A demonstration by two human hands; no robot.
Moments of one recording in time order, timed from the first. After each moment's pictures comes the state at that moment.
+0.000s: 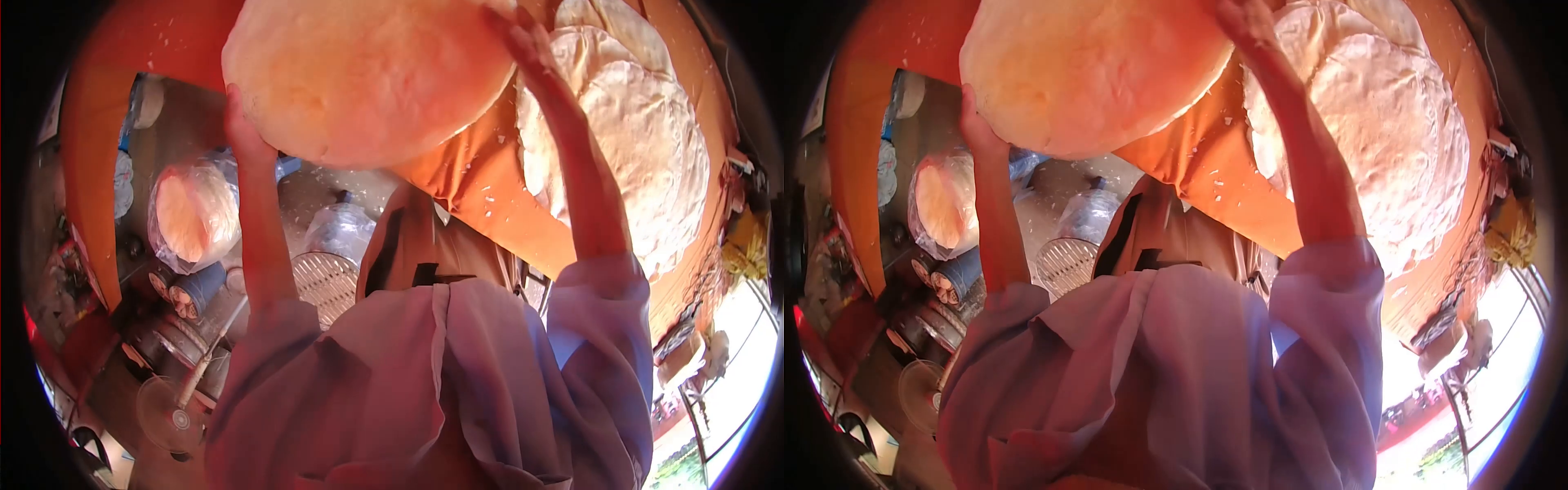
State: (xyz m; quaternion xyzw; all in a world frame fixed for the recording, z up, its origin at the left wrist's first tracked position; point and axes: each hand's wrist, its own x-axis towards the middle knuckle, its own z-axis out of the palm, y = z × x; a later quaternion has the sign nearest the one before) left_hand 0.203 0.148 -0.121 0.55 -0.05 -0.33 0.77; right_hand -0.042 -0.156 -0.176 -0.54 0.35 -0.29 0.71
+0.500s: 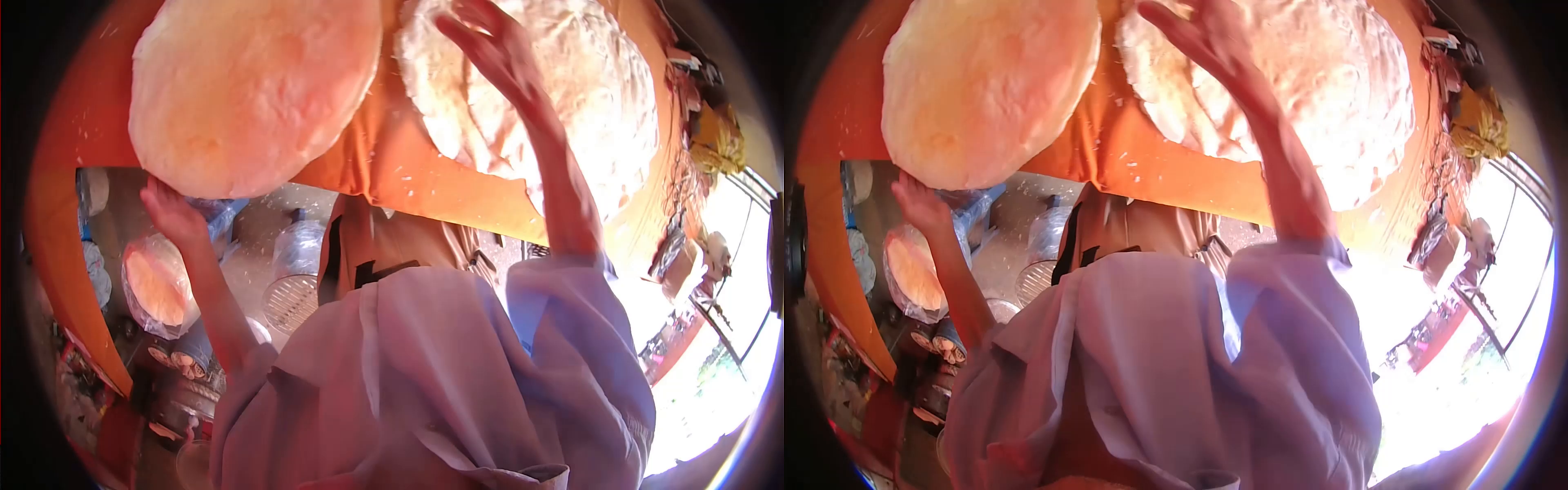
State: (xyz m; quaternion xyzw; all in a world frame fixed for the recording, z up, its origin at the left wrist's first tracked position) left_hand 0.186 0.180 -0.130 0.65 -0.08 -0.24 0.72; right_hand -0.161 -0.114 -0.086 -0.74 0.44 -0.28 0.43
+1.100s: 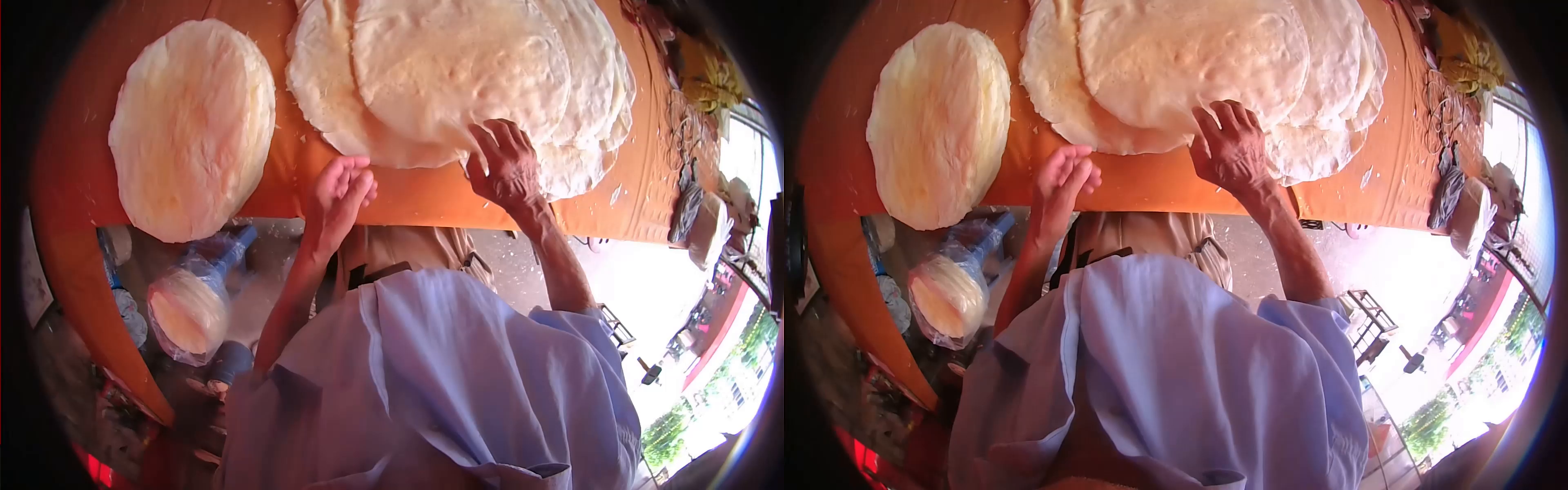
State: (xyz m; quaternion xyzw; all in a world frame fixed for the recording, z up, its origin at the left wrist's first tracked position) left_hand -0.121 0.086 -0.098 0.58 -0.32 -0.62 0.42; right_hand -0.388 -0.009 -0.107 -0.89 0.43 -0.16 0.09
